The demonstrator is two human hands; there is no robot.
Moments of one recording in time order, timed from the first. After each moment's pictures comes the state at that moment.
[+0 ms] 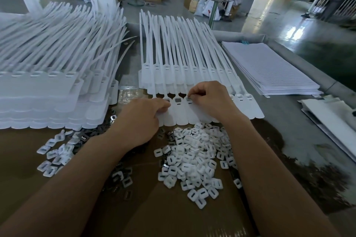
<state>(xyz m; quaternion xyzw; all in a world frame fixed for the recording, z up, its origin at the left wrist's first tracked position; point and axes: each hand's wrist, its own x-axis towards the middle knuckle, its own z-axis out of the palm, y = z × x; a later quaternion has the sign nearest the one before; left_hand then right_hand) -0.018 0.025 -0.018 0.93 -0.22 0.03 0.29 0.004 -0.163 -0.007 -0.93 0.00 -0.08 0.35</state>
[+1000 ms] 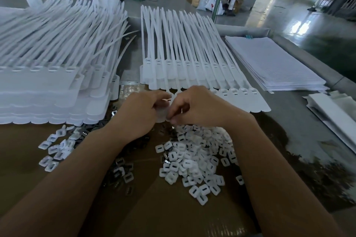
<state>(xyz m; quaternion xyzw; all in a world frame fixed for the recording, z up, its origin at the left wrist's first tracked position) -0.015 0.024 -0.014 0.91 -0.21 0.01 0.35 -0.024 -0.138 0.015 -0.93 -0.22 0.08 0.30</state>
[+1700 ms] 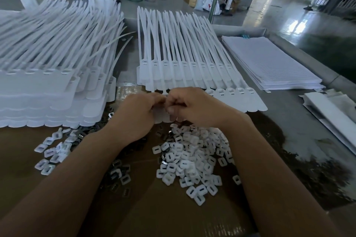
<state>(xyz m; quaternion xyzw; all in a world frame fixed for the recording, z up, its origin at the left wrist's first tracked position) -0.021 0.021 -0.012 0.93 -0.23 0.02 0.30 -0.026 -0.138 0.010 -0.92 -0.21 0.08 0.33</state>
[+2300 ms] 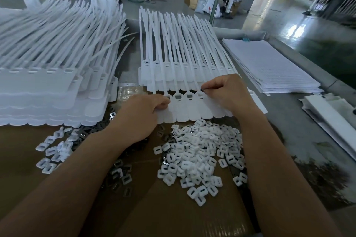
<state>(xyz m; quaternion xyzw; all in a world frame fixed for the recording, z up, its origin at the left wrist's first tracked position) -0.016 0.021 -0.020 0.92 -0.19 0.00 0.34 -0.002 -0.191 0.001 -0.90 0.05 -0.10 0.43</state>
